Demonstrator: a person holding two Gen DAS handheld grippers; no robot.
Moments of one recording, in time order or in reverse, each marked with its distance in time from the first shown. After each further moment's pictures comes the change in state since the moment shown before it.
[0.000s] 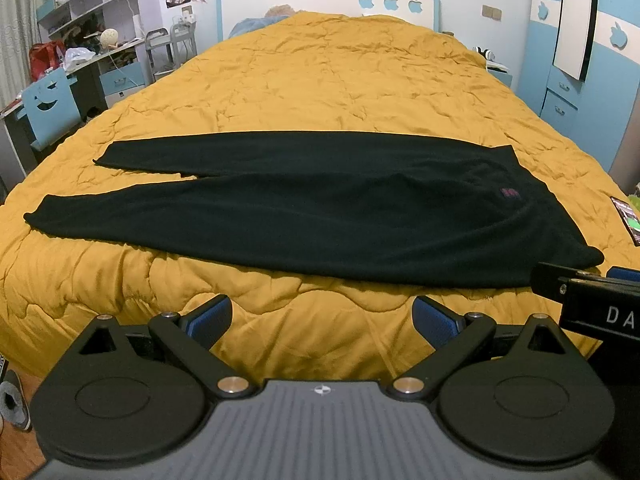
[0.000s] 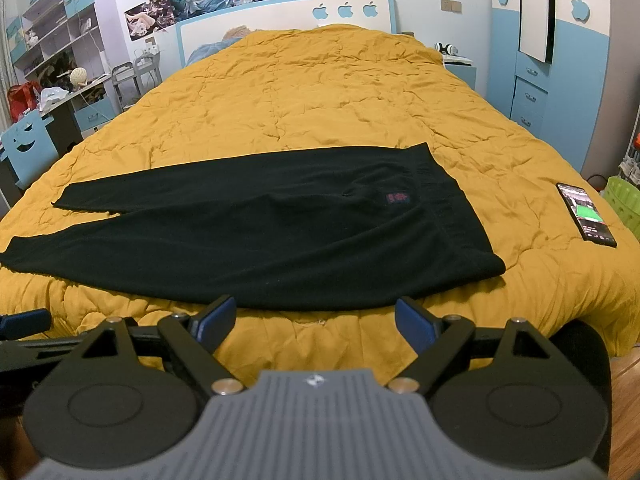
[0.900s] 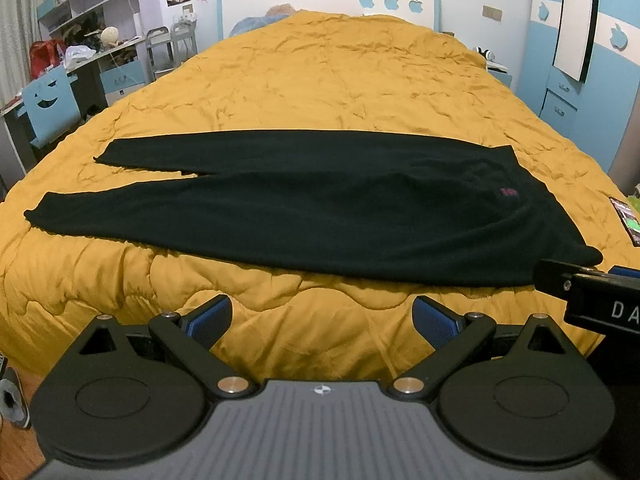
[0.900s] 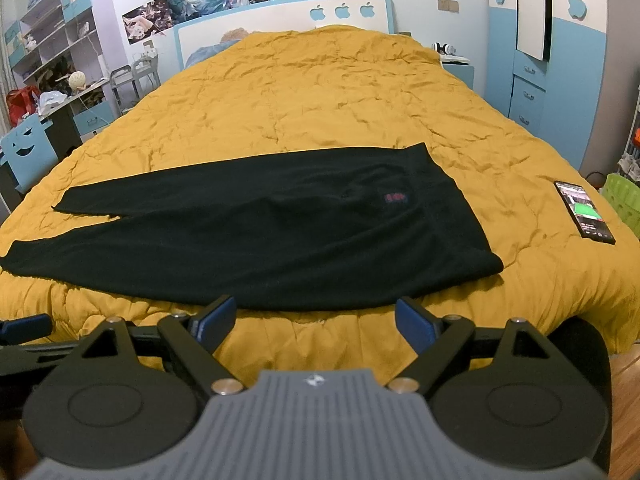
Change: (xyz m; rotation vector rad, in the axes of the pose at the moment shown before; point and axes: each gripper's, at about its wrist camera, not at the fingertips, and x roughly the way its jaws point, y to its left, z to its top) left arm -0.001 0.002 -0.005 -0.009 0.004 -0.006; right arm -0.006 -0.002 -0.001 0.005 -0.008 0.002
